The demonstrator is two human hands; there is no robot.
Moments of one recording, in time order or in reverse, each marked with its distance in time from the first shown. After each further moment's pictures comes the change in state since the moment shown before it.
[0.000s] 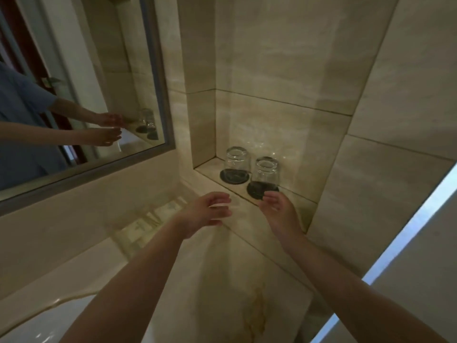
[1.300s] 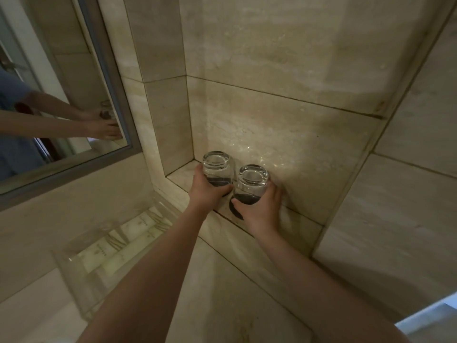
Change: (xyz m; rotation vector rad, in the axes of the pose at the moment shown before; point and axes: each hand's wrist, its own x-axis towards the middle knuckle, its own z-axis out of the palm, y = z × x) left_hand 0.140 0.013 0.032 0.203 0.528 0.142; right_hand 0.099 0.027 0.029 -0.240 0.192 -0.024
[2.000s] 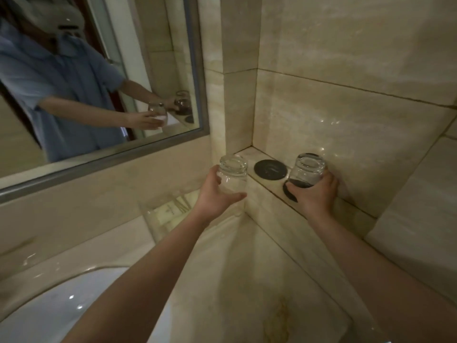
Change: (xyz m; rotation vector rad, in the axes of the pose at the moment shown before) left_hand -0.092 -0.016 -0.107 0.084 0.057 -0.001; right_hand -0.003 0.000 -0.001 -0.009 0.014 0.010
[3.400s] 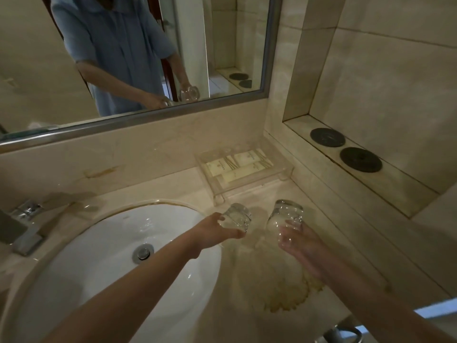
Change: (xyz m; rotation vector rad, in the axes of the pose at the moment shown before) left_hand -0.154 -0.096 -0.083 0.103 -0.241 -0.619; right_hand -0.197 0.040 0.004 0.549 -0.957 0.561
